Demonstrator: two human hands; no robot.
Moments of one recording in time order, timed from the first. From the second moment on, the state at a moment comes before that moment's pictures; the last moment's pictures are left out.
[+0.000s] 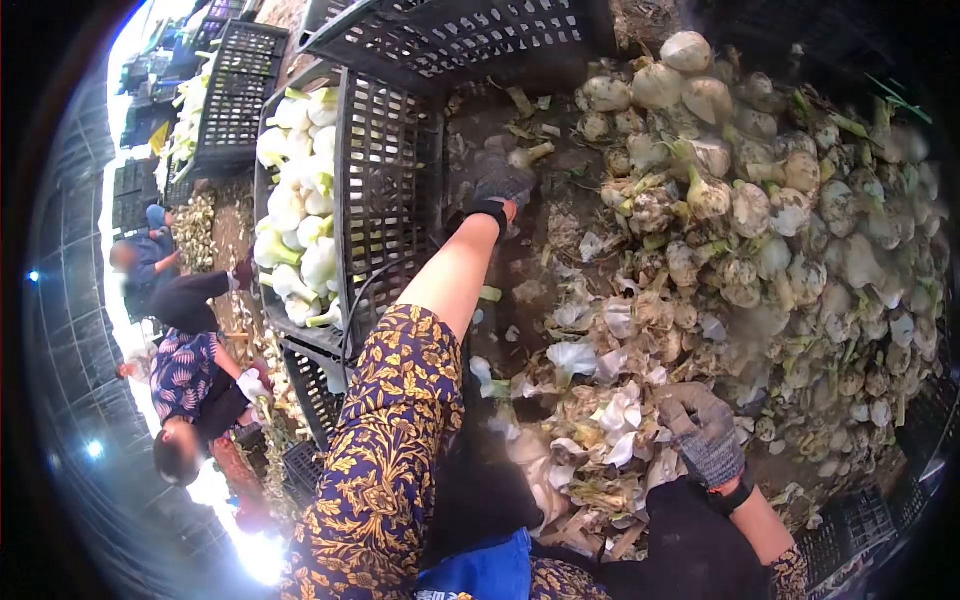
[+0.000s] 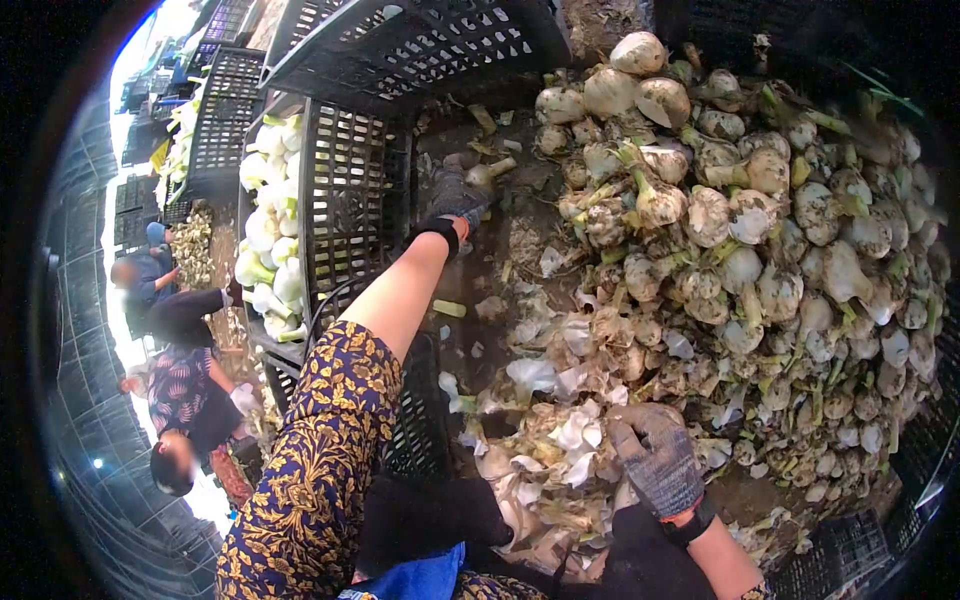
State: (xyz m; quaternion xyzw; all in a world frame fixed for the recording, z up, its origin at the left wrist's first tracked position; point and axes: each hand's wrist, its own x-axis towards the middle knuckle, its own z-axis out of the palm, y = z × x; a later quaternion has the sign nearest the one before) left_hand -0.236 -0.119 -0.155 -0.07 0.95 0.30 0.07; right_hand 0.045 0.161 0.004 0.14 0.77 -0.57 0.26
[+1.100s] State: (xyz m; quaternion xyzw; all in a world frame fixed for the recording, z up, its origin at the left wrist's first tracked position) left_hand 0.013 0.015 -0.019 0.21 0.89 0.41 0.03; right_hand 0.036 0.176 -0.006 0.06 0.79 -0.60 0.11
